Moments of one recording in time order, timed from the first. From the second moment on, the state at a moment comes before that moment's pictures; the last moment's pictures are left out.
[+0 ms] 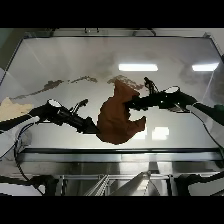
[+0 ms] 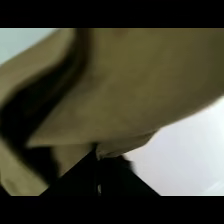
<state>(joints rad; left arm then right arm) -0.13 -1.64 0.84 0.50 -1.36 -0.92 0.16 -1.71 1.08 -0.35 1.00 0.93</state>
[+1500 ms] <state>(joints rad) 0.27 -1.60 0.94 0.45 -1.73 -0.97 -0.02 -1.02 0.62 -0.73 1.08 1.07</state>
